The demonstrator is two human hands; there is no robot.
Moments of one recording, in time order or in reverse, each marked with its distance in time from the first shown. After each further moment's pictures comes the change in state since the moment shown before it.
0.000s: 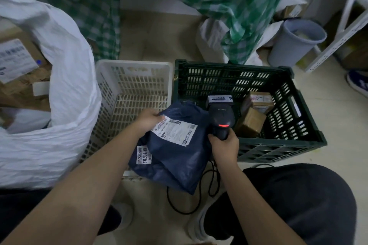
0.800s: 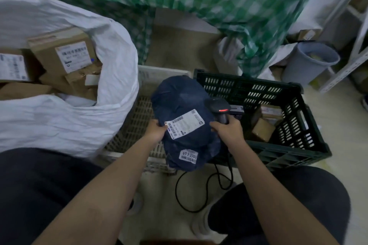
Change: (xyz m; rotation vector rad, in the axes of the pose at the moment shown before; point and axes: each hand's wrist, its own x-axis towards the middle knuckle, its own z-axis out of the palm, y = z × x) left_hand -0.073 -0.031 -0.003 -0.357 0.187 -0.070; right_hand -0.017 -0.061 -0.002 -0.186 -0.265 -0.122
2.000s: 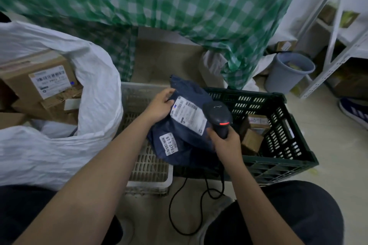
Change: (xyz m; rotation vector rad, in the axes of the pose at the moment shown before) left_hand 0.014 0.136 0.015 0.189 -0.210 0.514; right_hand -0.014 -0.017 -0.015 0.203 0.097 -0.132
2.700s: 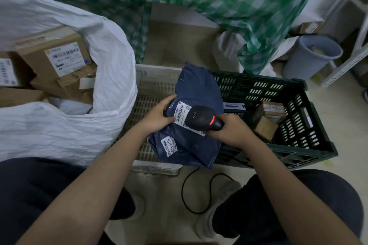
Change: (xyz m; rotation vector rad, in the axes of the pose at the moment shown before) left_hand -0.051 -0.085 -0.018 0.021 -0.140 -0.091; right_hand 0.016 -0.007 0.003 -0.812 -0.504 -0.222
